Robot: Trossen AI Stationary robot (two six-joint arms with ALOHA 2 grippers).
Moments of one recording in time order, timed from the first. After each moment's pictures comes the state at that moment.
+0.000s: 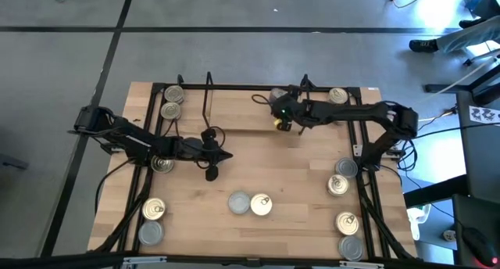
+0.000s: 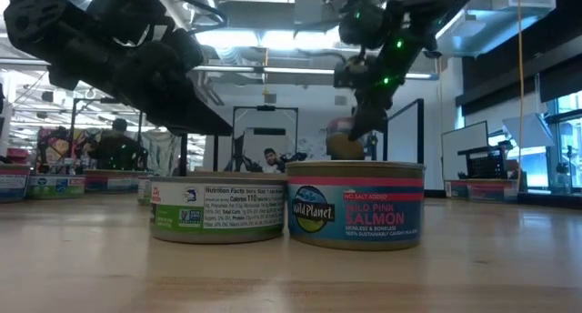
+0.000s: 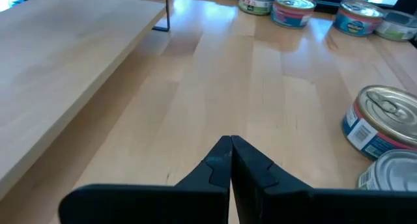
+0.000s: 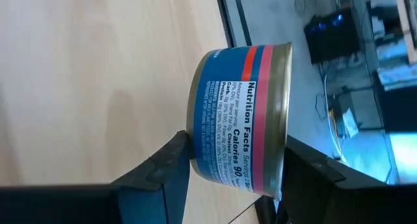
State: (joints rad) left arm -0.07 1.38 0.34 0.62 -0.20 -0.18; right arm -0.31 1.62 1.07 -0.31 0.58 -0.40
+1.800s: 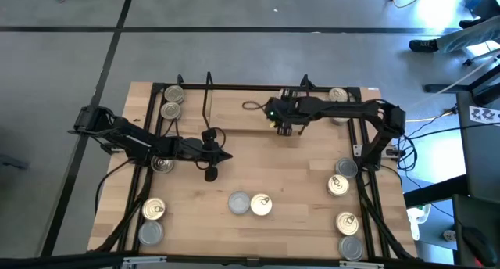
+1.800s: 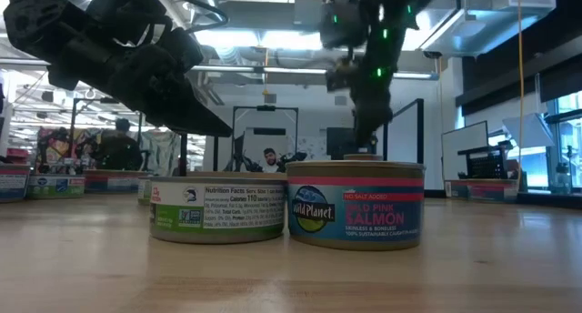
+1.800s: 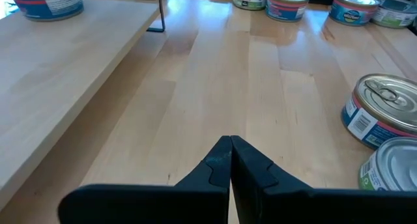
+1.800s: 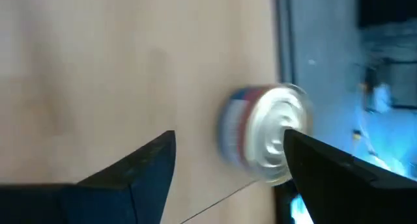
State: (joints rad) left arm -0.07 1.38 0.34 0.61 -0.19 -0.13; right arm -0.24 1.74 1.34 -0.78 0.49 -0.28
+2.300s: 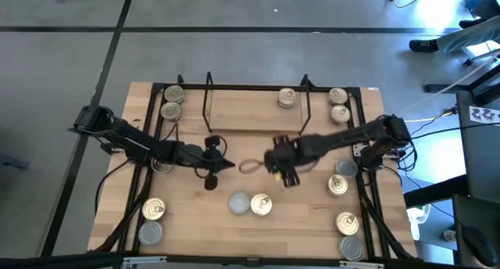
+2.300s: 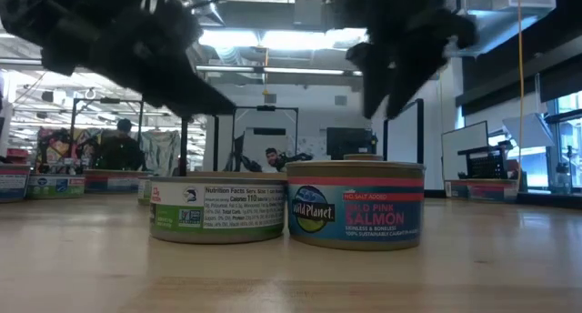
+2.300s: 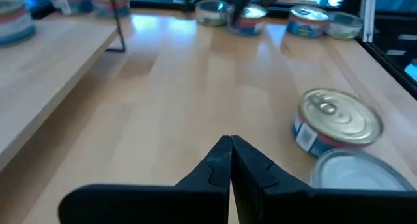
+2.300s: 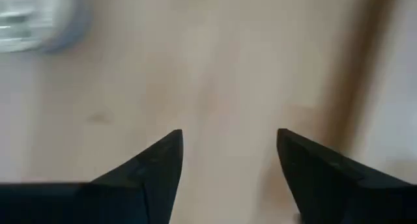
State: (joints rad) left arm -0.18 1.38 0.41 0.58 -0.21 -0.13; right arm 0.19 1.74 1.39 -0.95 0.16 -0.11
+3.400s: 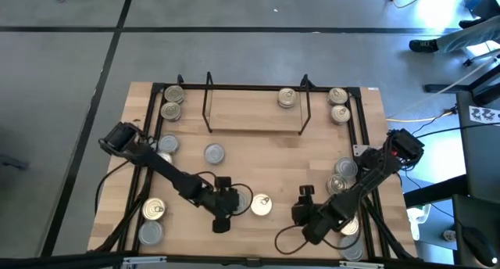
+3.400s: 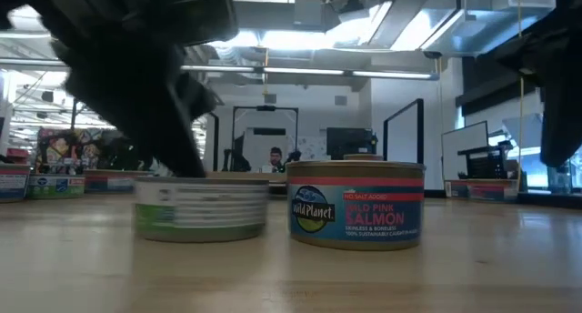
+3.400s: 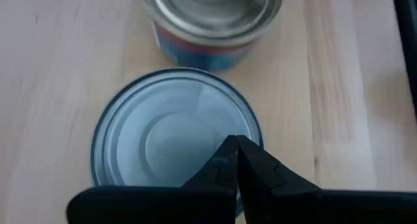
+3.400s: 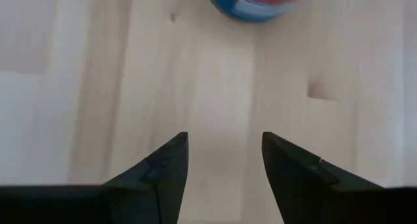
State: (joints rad) left arm -0.52 1.83 1.00 -0.16 -0.21 -0.60; right arm 0.77 1.74 1.08 -0.61 0.38 0.60
